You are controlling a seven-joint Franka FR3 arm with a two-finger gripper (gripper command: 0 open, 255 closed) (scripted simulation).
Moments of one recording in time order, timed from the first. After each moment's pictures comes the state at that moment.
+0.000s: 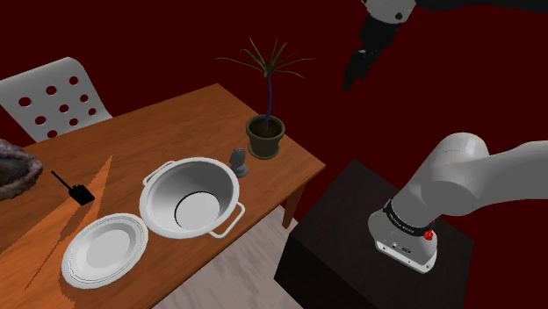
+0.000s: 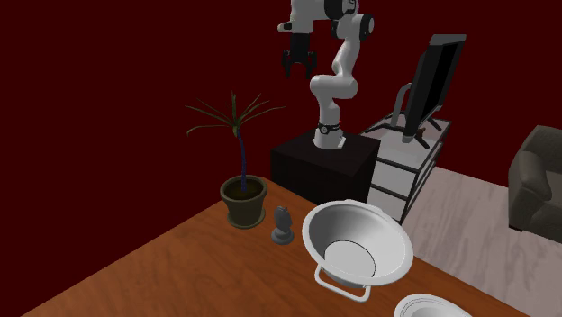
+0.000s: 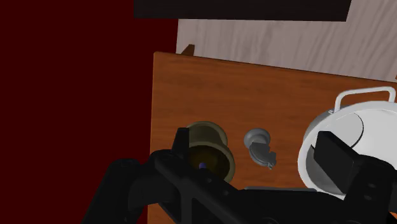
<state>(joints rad) 0.01 -0.83 -0.06 -2.45 -0.04 1.69 -0.04</state>
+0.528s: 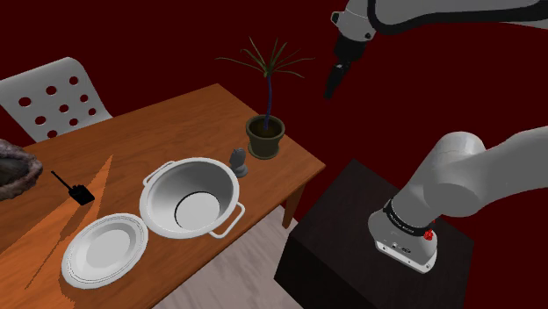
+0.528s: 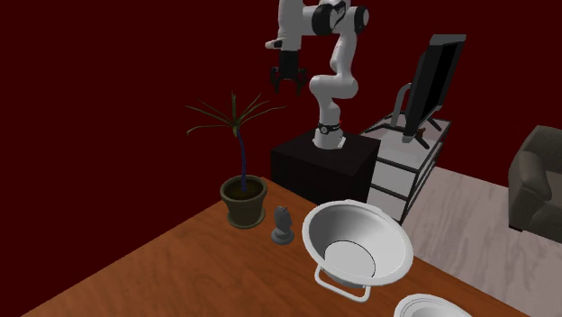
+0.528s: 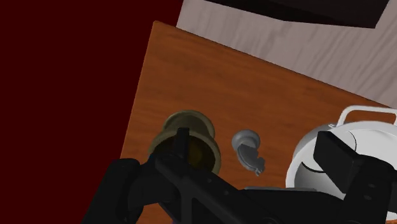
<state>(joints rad) 0.07 -0.65 -0.15 -2.47 -0.07 1.89 -0.25</state>
